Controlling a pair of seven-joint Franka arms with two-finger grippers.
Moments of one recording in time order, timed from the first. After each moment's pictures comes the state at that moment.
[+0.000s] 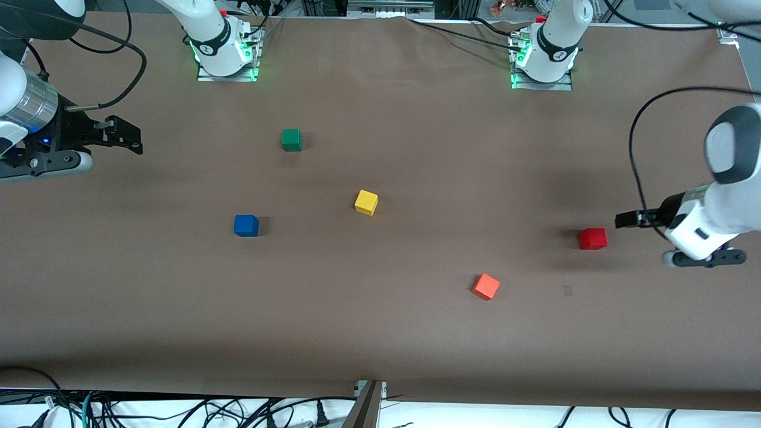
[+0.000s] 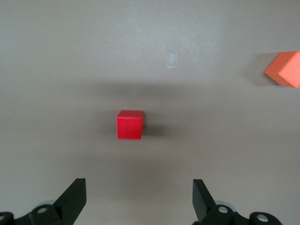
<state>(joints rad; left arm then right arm) 0.06 0.42 -0.01 -1.52 0.00 1.76 -0.03 0.20 0.08 -0.12 -1.56 0.00 1.54 -0.08</state>
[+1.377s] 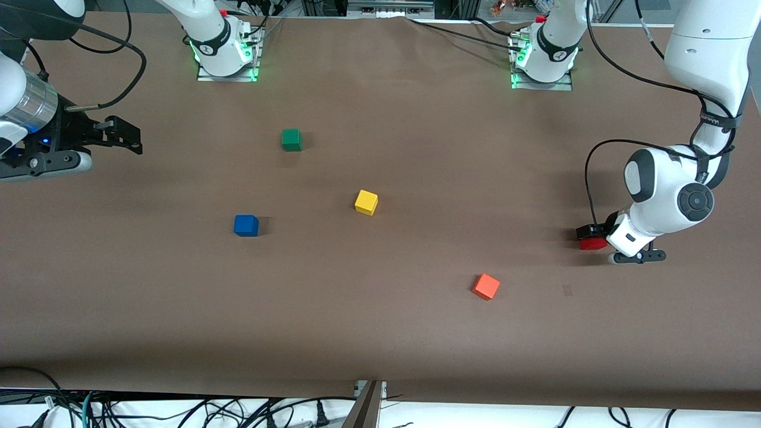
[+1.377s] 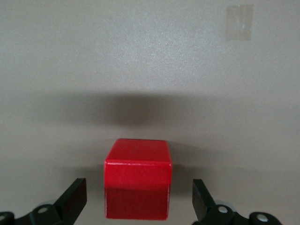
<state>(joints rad) 0.13 0.53 -0.02 -1.96 0.00 2.40 0.02 0.20 0.08 -0.12 -1.56 0.00 1.54 -0.08</state>
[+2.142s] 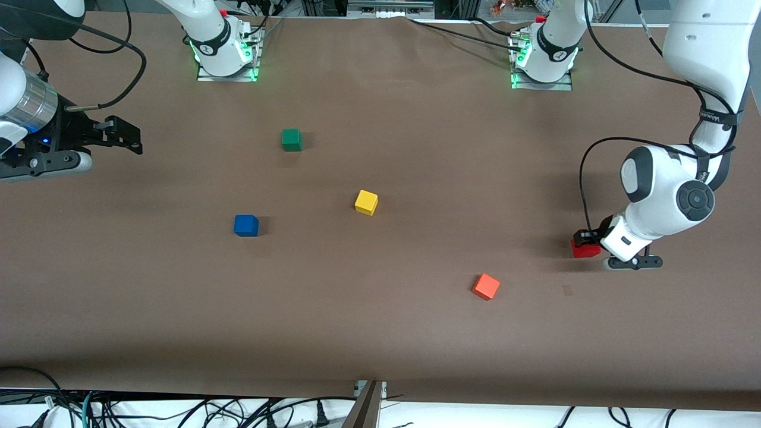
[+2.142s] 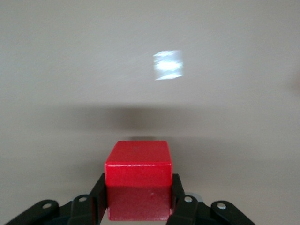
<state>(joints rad) 0.13 0.47 -0.14 -1.87 0.00 2.32 -0.04 0.20 0.08 -0.12 -1.56 0.00 1.54 -0.08</state>
